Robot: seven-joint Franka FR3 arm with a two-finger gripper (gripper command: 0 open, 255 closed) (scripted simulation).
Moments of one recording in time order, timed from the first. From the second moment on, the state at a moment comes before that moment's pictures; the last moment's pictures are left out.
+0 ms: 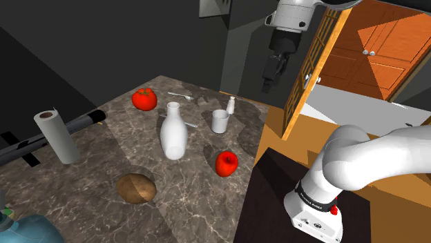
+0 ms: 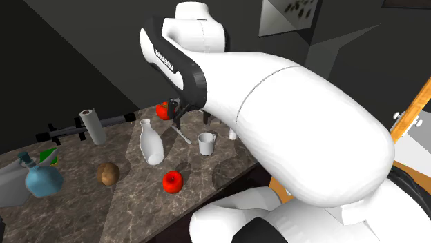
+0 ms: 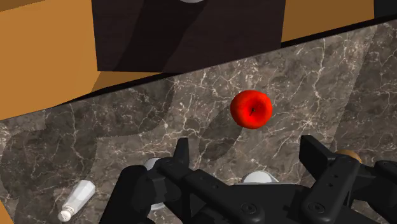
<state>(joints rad) -0.02 -0.83 0.04 -2.32 0.12 1.45 -0.05</state>
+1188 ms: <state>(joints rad) -0.06 -0.58 -0.27 -2.46 -0.01 1.92 -0.45</state>
